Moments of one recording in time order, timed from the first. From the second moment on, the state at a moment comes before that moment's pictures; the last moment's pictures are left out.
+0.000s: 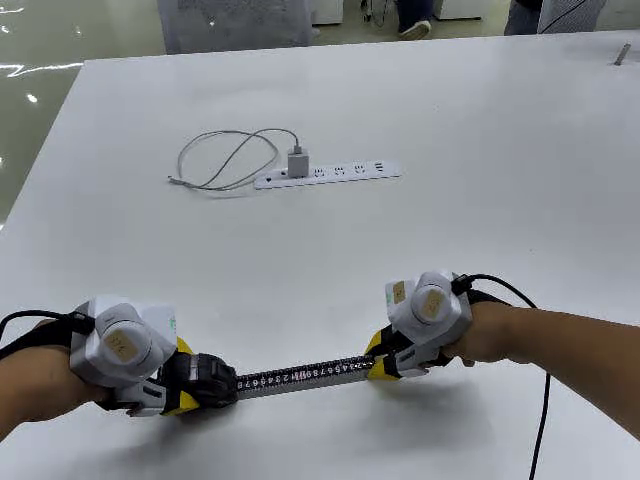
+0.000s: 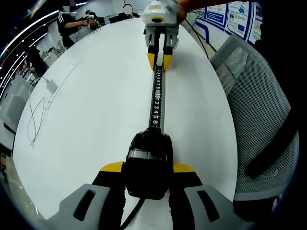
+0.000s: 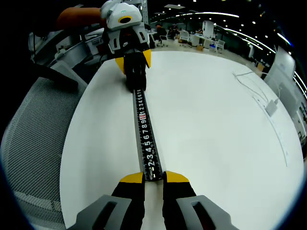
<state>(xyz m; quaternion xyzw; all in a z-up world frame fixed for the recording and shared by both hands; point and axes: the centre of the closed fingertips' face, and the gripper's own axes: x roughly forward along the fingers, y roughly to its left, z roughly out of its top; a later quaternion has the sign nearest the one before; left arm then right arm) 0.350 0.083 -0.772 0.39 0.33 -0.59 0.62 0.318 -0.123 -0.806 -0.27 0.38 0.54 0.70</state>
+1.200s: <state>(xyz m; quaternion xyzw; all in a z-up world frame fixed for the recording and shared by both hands) 0.350 0.084 -0.773 0.39 0.33 -0.60 0.62 0.314 -0.138 -0.806 -0.27 0.39 0.54 0.70</state>
